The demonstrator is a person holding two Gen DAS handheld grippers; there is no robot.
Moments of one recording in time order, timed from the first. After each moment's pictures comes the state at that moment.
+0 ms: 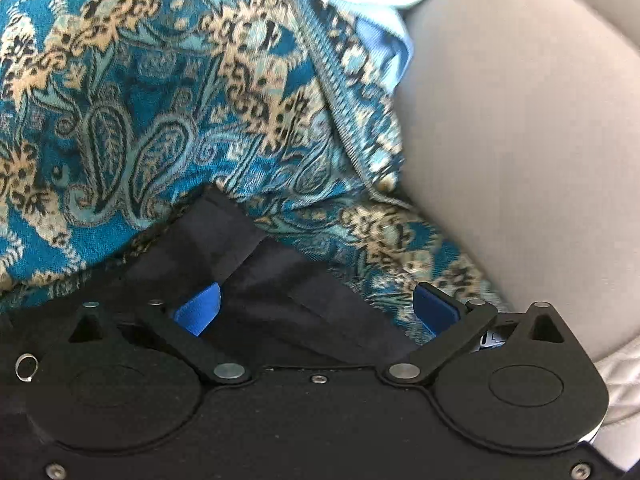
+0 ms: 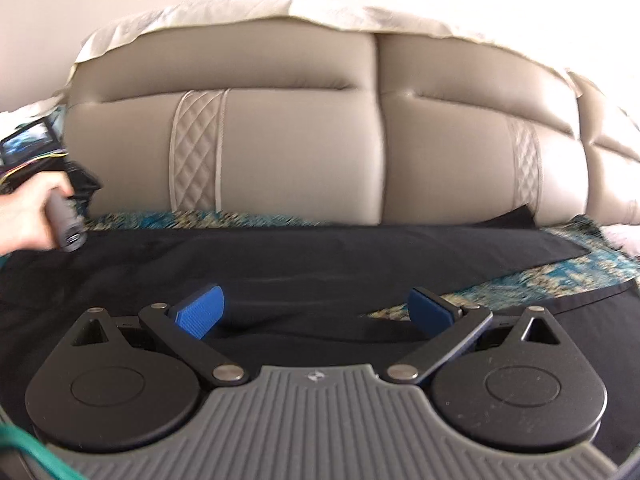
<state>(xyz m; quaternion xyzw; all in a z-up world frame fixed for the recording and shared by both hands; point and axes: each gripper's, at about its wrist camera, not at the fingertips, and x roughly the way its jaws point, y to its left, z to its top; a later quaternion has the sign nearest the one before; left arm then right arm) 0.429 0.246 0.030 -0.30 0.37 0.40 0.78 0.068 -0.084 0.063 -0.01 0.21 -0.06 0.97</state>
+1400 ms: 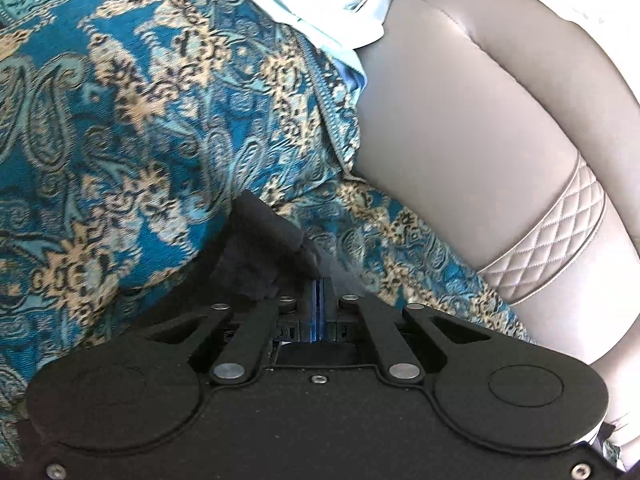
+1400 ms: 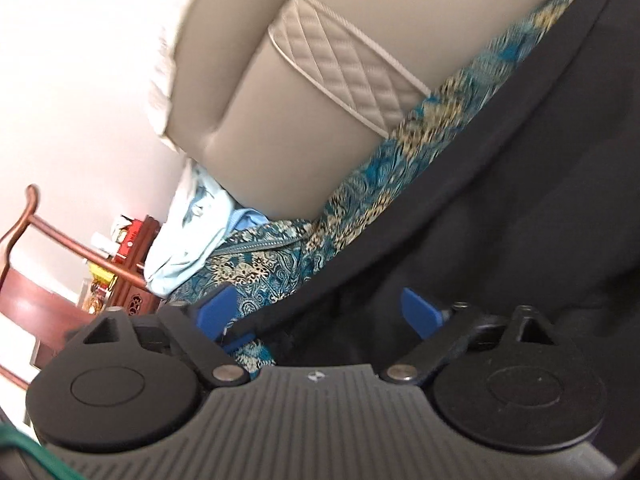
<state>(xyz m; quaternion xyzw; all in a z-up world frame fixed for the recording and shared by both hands) 0.278 0.286 0.105 -0.32 0.36 0.20 0.85 0.214 -0.039 0.039 0.43 0.36 0.22 0.80</state>
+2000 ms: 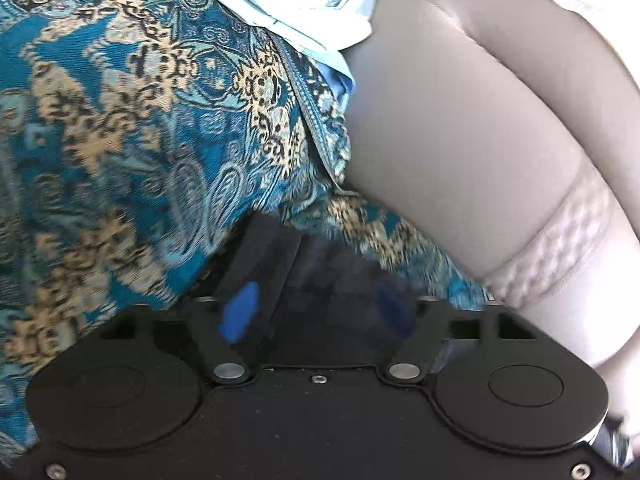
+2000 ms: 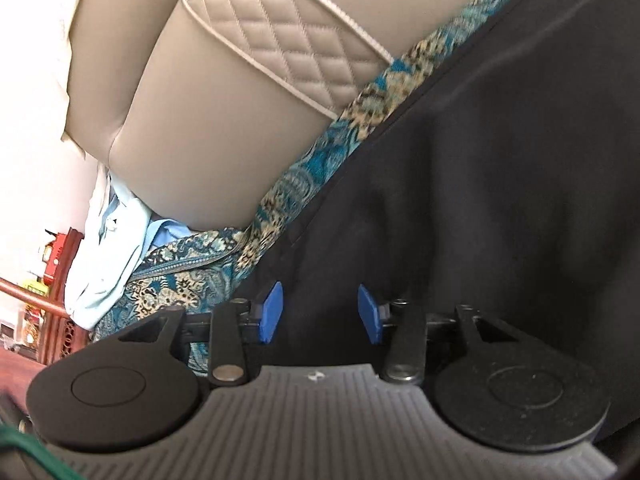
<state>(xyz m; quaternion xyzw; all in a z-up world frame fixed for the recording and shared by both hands) 0.326 0.301 0.097 -0.31 0.37 0.19 0.86 0.269 0.001 0.011 0.41 0.42 0.12 0.80</state>
